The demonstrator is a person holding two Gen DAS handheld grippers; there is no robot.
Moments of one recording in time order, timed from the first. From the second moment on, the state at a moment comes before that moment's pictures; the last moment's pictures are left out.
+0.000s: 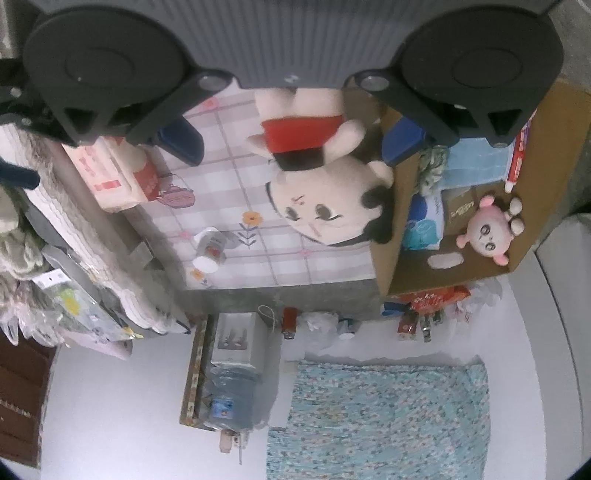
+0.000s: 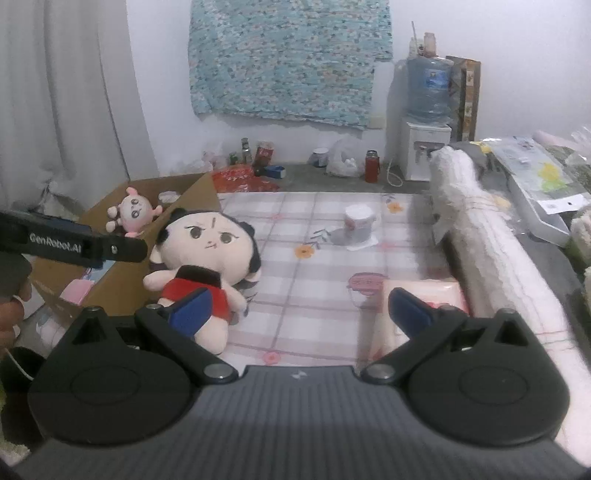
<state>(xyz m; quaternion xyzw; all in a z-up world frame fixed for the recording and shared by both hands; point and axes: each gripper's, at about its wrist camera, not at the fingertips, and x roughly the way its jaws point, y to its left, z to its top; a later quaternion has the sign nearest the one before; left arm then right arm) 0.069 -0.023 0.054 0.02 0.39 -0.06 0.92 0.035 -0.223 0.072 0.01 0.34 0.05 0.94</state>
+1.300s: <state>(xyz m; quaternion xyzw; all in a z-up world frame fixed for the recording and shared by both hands) 0.074 -0.090 0.058 0.07 0.39 -0.09 0.91 0.031 -0.258 0.101 0.04 0.29 0.06 0.95</state>
